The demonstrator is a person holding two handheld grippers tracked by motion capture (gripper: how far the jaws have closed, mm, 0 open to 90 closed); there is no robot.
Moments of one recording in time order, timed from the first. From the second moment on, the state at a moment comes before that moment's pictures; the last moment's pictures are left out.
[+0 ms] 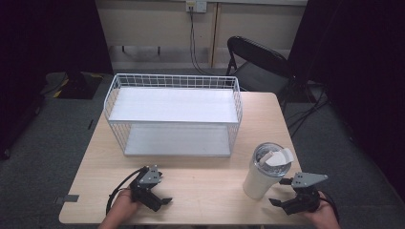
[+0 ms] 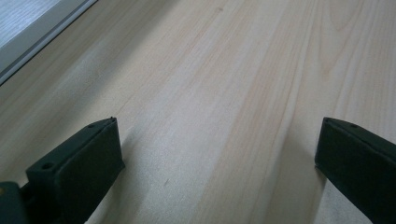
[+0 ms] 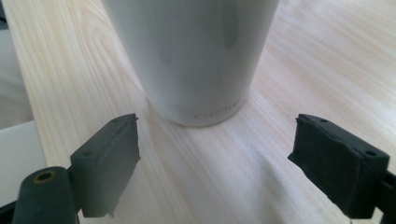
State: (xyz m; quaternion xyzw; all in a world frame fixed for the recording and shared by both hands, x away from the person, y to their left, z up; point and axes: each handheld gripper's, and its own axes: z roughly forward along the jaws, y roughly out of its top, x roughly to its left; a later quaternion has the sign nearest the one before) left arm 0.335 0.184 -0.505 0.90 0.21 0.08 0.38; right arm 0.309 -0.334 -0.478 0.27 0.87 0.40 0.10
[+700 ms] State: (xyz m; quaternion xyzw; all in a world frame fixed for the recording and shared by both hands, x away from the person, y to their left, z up) left arm 0.335 0.184 -0.505 0.90 0.21 0.08 0.38; right arm 0.309 -0.326 -0.454 0.25 0.85 0.46 0.11
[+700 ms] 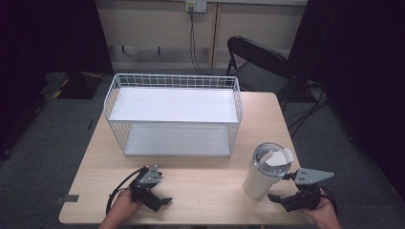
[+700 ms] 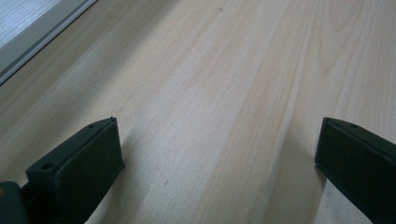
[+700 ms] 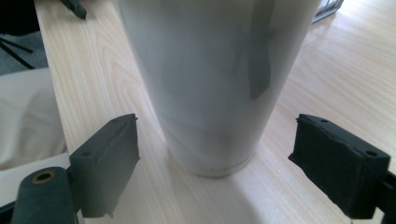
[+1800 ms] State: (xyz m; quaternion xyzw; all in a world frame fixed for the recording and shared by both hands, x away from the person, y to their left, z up) left arm 0.335 0.184 -0.505 0.90 0.21 0.08 0.38; right arm 0.321 -0.306 -0.443 0.25 0.81 0.53 0.12
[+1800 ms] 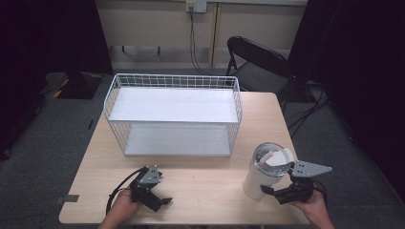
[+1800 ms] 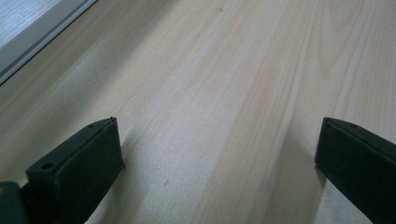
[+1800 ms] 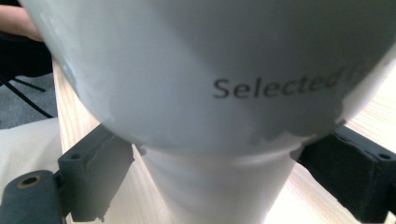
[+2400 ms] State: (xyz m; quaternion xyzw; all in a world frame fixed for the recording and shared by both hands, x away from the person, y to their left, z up) left arm 0.335 0.184 -0.505 0.90 0.21 0.08 0.38; right arm 0.325 -0.300 -0.449 0.24 0.80 0.54 0.13
